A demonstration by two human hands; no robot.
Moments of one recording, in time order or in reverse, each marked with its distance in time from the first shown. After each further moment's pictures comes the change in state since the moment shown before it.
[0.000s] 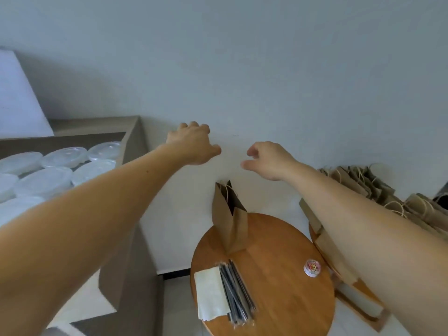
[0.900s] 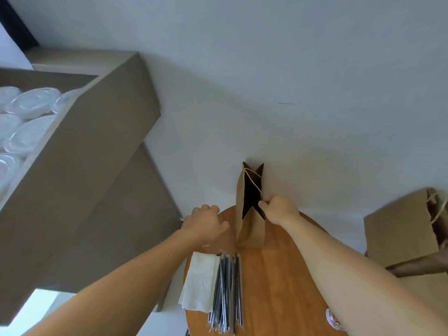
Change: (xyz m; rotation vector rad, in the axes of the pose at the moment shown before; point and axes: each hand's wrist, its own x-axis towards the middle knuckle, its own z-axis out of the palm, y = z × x) left_hand 0.021 0.022 0.298 -0.206 -0.460 -0.481; right_hand 0.173 0.189 0.226 0.051 -0.469 0.120
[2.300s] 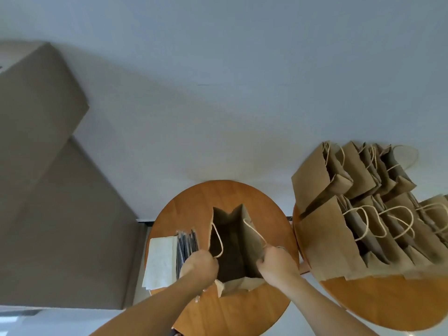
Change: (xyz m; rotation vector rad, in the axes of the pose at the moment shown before) left_hand -0.116 0.079 0.137 -0.139 -0.261 -0.043; right_hand -0.219 0.155 0.061 -0.097 0.065 0.157
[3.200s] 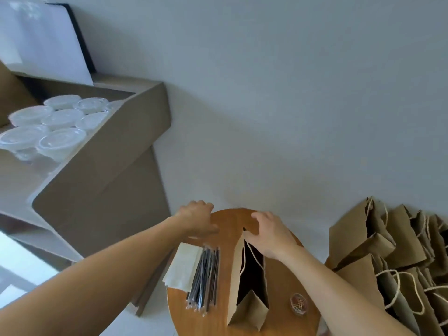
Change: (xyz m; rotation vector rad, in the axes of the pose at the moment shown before) left_hand -0.064 0.002 -0.153 0.328 0.311 0.079; right_hand 0.013 -0.099 -0.104 -0.066 0.046 -0.525
